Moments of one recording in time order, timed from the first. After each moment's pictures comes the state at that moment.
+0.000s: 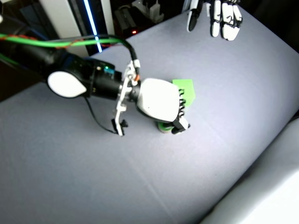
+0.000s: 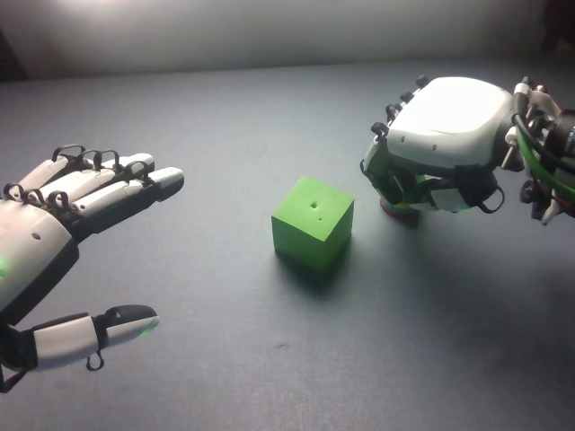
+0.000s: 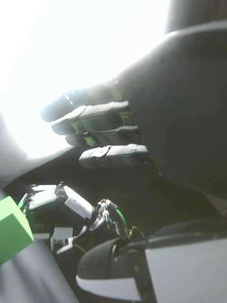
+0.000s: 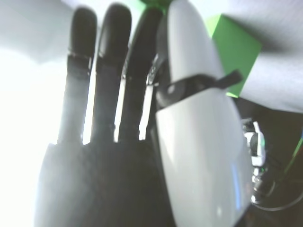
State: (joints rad) left arm 1.10 -0.89 0.88 -0.23 -1.37 0.82; right arm -0.47 -1.28 1.43 -0.36 0.42 -0.77
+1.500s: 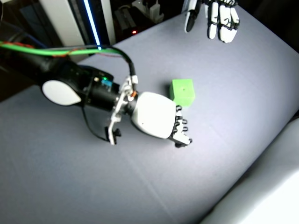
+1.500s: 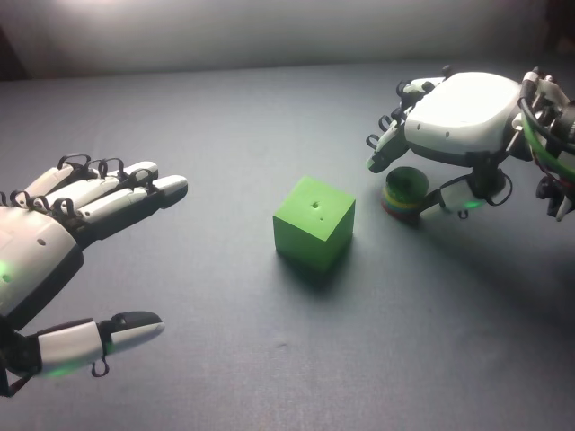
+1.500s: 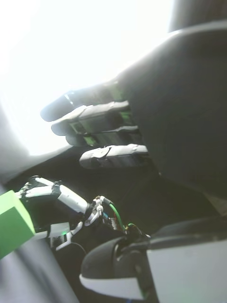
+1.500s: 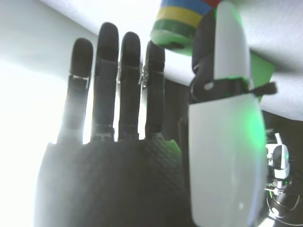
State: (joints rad) left arm 1.11 -0.90 0.89 -0.23 -1.36 0.81; right arm -0.47 -1.30 1.51 -0.30 0.36 -0.77
